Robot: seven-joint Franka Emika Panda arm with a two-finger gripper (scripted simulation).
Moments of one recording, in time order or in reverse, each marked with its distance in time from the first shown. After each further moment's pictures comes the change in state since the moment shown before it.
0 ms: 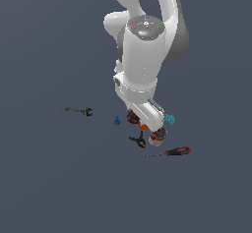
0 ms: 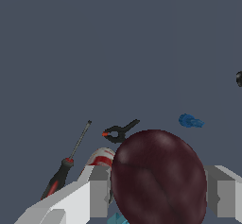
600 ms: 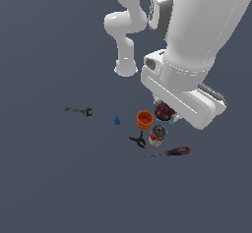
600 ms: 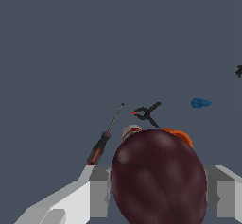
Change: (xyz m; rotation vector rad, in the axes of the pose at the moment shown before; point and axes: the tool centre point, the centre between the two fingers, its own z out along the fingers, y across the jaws) arm -0.041 -0.079 -0.085 0.001 -0.002 -0.002
